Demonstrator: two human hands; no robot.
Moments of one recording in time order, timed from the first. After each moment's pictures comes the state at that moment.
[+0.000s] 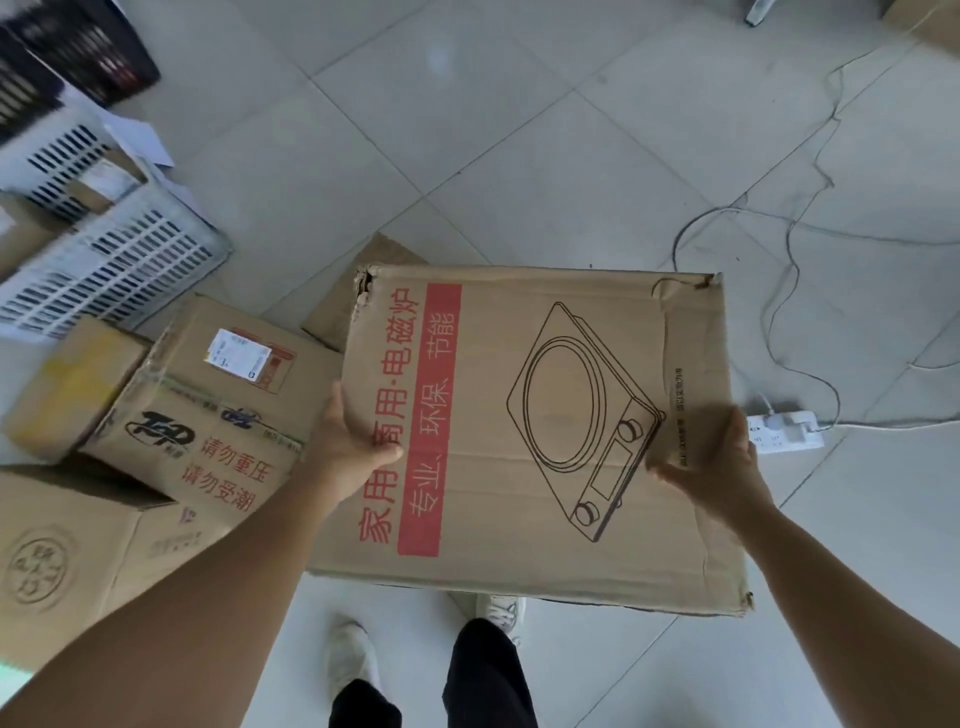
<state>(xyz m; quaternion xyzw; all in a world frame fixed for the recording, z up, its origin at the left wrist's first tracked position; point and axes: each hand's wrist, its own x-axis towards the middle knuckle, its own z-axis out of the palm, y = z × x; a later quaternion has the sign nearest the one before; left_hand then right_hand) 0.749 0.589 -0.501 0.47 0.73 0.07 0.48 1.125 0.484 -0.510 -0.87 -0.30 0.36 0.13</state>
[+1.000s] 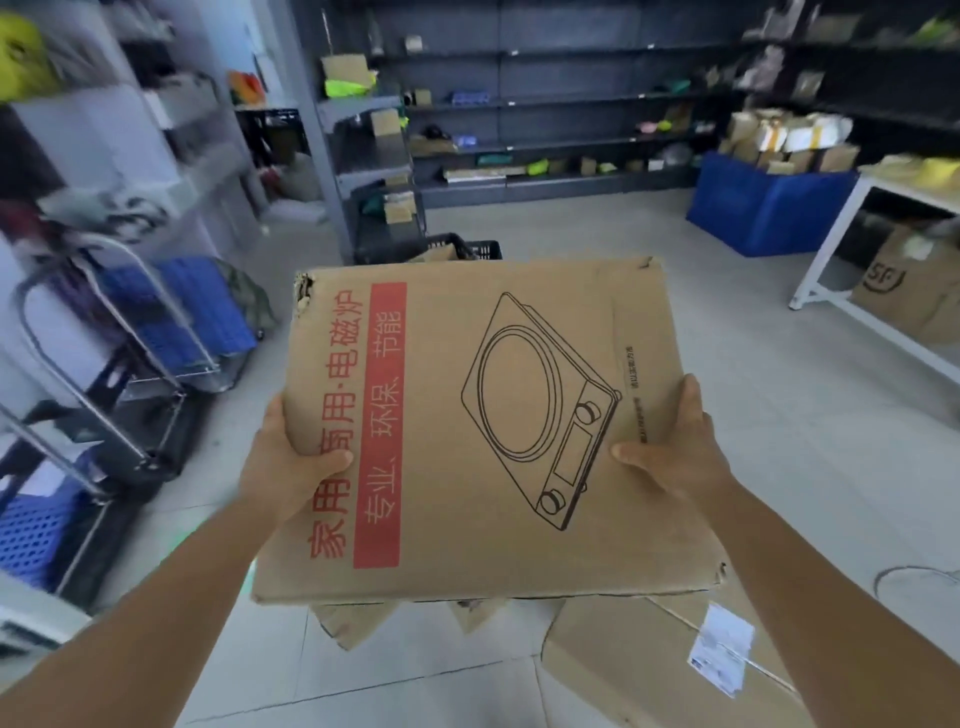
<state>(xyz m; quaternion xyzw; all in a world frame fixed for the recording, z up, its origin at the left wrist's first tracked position) 0.404 0.341 -0.176 0.35 0.79 0.44 0.24 0.771 0.489 -0.176 -0.65 -0.63 0.34 0.25</state>
